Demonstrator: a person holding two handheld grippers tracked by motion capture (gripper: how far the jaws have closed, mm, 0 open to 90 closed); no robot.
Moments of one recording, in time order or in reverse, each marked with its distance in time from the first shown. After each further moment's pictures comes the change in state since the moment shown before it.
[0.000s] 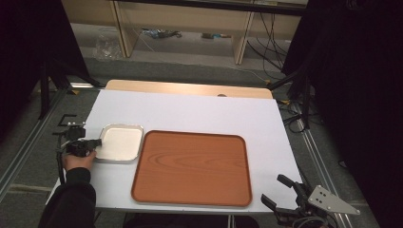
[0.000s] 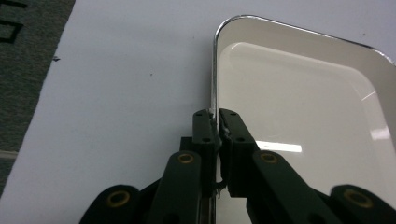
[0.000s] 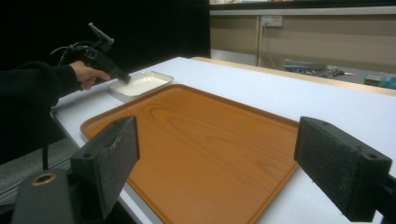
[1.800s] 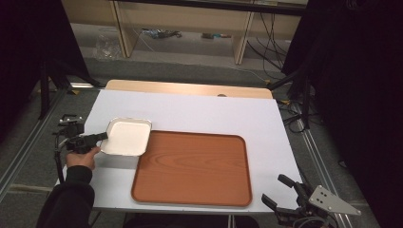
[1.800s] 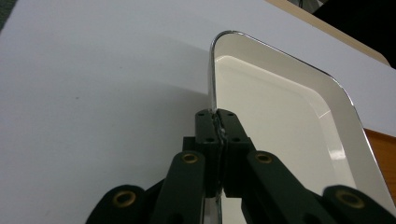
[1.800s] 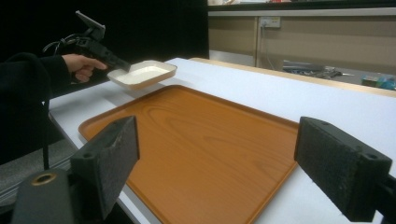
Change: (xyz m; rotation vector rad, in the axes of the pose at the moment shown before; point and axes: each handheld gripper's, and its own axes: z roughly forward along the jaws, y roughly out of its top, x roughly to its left) left arm -0.027 0.008 -0.024 -0.097 -0.203 -0.074; right arm -0.002 0.001 -0.004 0.033 -0.020 -0.022
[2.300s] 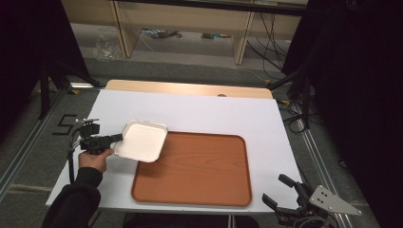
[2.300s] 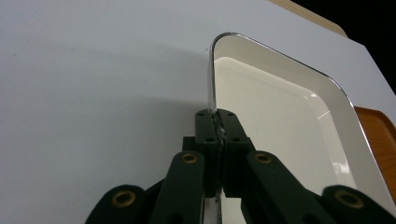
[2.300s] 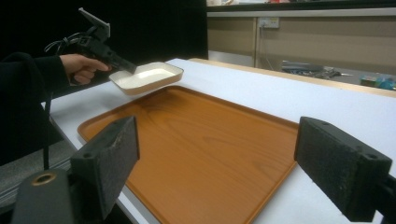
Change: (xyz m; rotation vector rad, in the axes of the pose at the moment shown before) left arm -0.039 -0.010 0.009 0.058 -0.106 0.080; right arm -0.001 -0.001 0.001 -0.023 -0.009 -0.001
